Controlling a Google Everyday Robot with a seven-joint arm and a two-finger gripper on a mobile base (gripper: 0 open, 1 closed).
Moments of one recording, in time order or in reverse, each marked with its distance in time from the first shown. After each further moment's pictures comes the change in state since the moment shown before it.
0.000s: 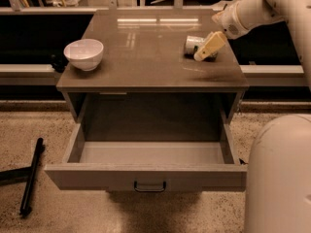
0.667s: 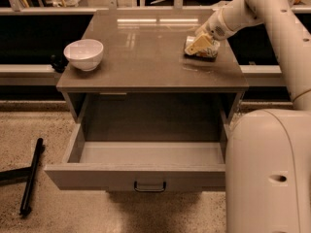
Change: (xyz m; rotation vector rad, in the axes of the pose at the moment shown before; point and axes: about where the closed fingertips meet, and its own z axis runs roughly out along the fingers) arm -0.003 -0.012 0.040 -0.002 0.025 0.066
